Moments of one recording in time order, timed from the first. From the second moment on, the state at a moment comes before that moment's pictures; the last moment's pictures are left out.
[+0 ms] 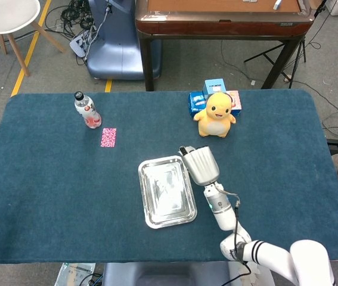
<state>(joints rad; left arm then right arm) -0.04 -0.97 -0.10 -1.65 1.38 1.51 -0.10 0.73 -1.96 0.32 -1.00 -1.54 1.35 -0.59</state>
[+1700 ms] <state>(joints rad) -0.03 -0.96 -0.10 -1.65 1.37 1.50 -0.12 0.92 -1.92 0.12 -1.10 -1.69 1.20 -0.40</state>
